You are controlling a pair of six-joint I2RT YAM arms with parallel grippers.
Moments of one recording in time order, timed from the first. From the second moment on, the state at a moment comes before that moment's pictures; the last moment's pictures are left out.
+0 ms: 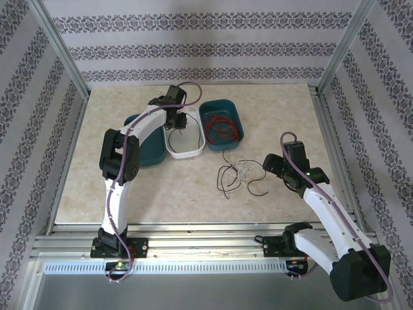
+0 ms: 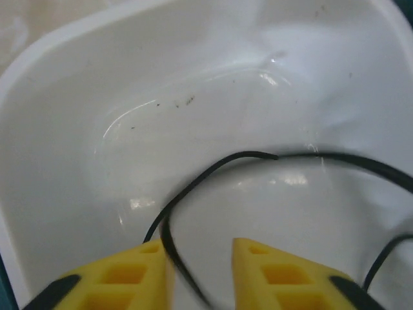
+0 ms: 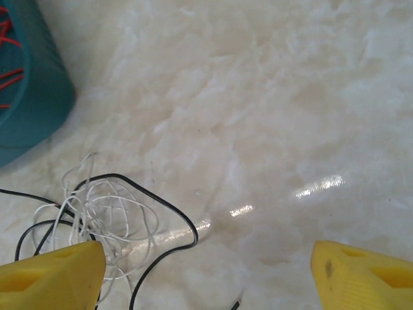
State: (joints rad) left arm -0.32 2.19 1.84 -0.74 -0.07 -0.22; right arm 0.19 0.94 0.68 -0.67 0.10 0.58
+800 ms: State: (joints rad) left arm -0.38 1.70 1.45 -0.59 0.02 -0.29; right arm 0.16 1.21 0.63 -0.48 -0.05 0.57
